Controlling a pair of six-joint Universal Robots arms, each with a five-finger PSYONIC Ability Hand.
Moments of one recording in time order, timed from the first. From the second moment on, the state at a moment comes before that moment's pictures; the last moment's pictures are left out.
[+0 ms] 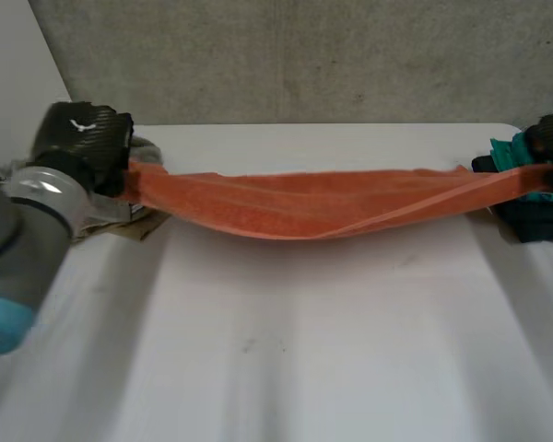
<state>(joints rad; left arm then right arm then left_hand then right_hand) 4.34 -1.70 -1.51 3.17 -1.69 3.56 1.48 -1.25 1.24 0.28 1.19 2.39 1.12 1.20 1.20 1.20 1.01 1.12 1.18 1.19 1.20 0.97</state>
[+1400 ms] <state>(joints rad) 4.38 -2.05 -1.53 3.29 -1.66 3.68 1.65 -0.98 1.35 -0.02 1.37 2.31 1.12 1.20 1.20 1.20 1.01 1.12 1.18 1.19 1.20 1.01</state>
